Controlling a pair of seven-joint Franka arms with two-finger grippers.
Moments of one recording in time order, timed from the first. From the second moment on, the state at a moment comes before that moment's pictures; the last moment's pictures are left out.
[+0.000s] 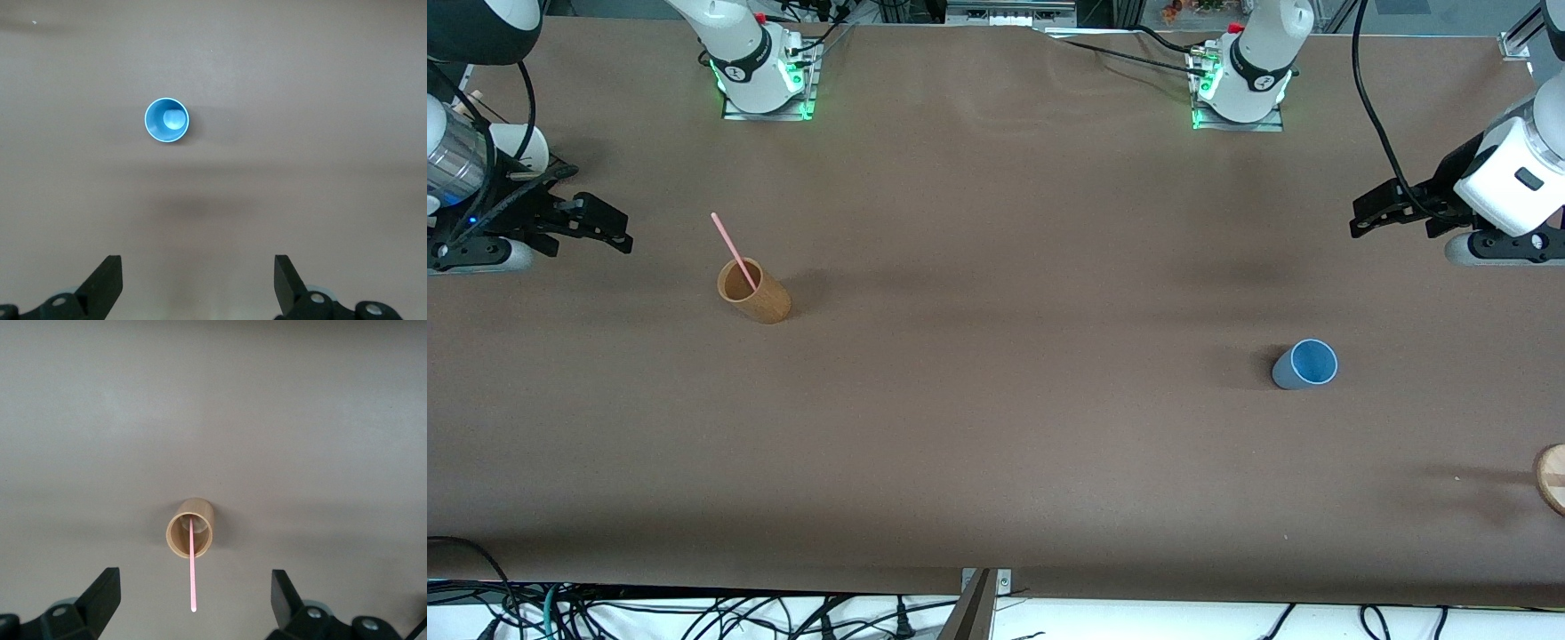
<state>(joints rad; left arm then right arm) -0.05 0.08 -0.02 -1.51 -0.04 1.49 -0.11 -0.03 0.06 0.09 -1.61 0.03 1.68 0.01</state>
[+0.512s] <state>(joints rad) -0.06 0.08 -0.02 -1.50 -0.04 1.49 -0.11 -0.03 0.06 0.09 -1.62 0.03 1.68 0.01</state>
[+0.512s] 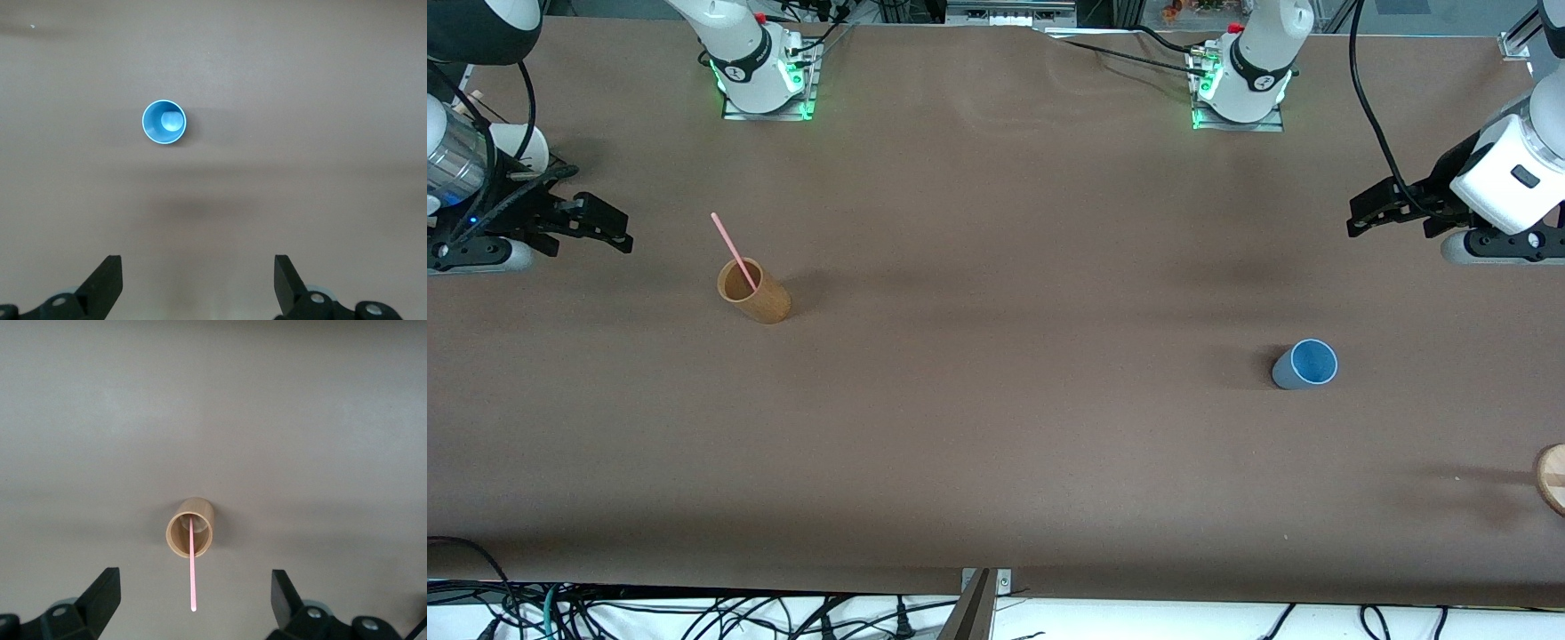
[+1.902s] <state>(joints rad) -0.05 0.11 -0.02 -1.50 -0.04 1.49 -0.11 -0.03 0.03 0.11 -1.78 0.03 1.72 0.01</state>
